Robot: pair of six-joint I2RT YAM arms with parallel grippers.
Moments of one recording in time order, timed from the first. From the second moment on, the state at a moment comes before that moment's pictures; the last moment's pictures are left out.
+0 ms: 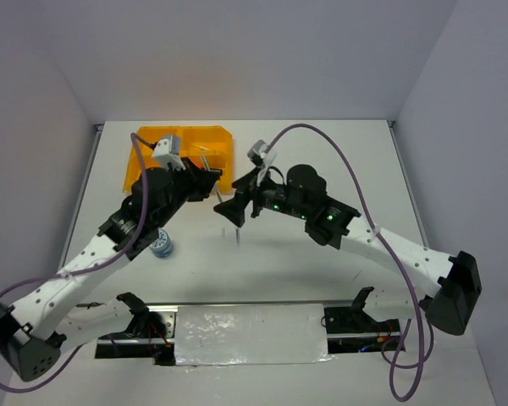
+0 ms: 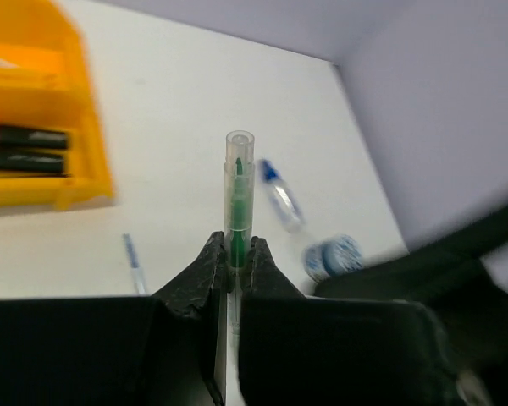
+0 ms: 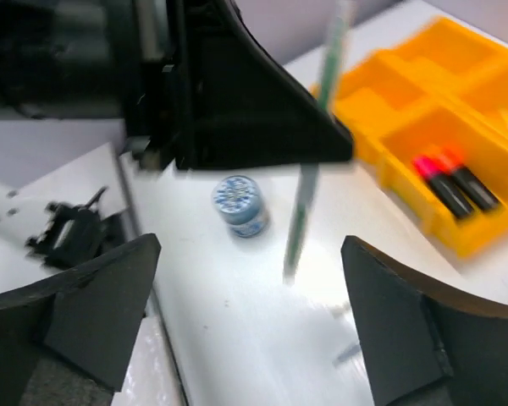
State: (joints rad) left arm -0.64 0.96 0.95 -0.14 -0.17 -0.62; right arm 0.88 1.24 1.06 0.11 -0.29 0.22
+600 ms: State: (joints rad) left arm -0.26 1.86 1.26 0.46 -0.29 -0.88; right arm 0.82 0.83 0.70 0.11 0.06 0.32
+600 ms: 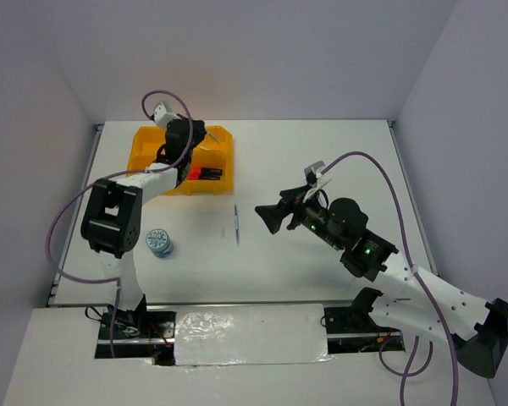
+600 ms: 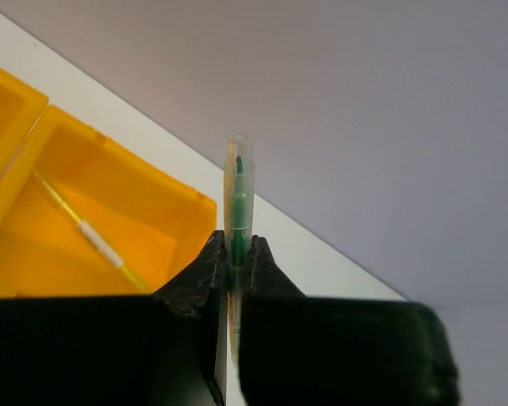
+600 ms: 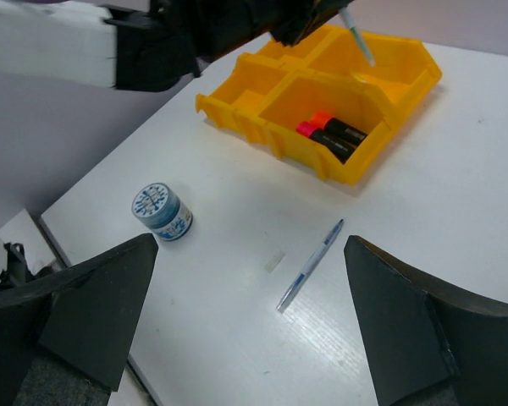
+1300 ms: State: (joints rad) left arm -0.23 2.18 1.44 0.71 -0.31 -0.79; right arm 0.82 0.87 0.63 0.19 -0.07 0.39
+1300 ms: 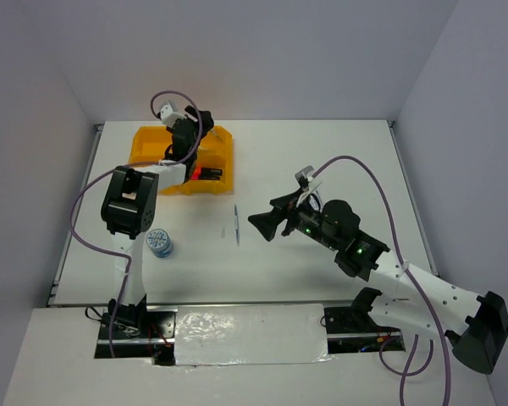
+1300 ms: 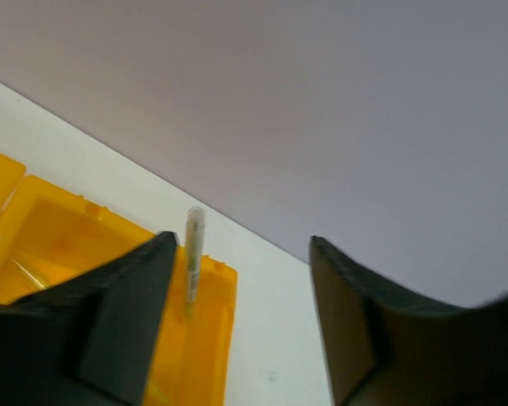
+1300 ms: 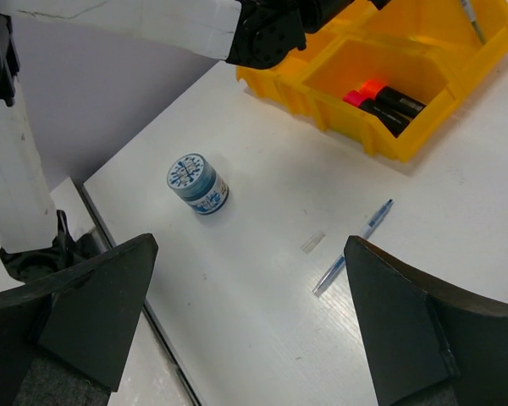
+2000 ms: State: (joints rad) left arm -0.27 1.35 1.47 -0.13 -0.35 -0.72; right arm 0.85 1.66 1.16 -0.25 0.30 0.62
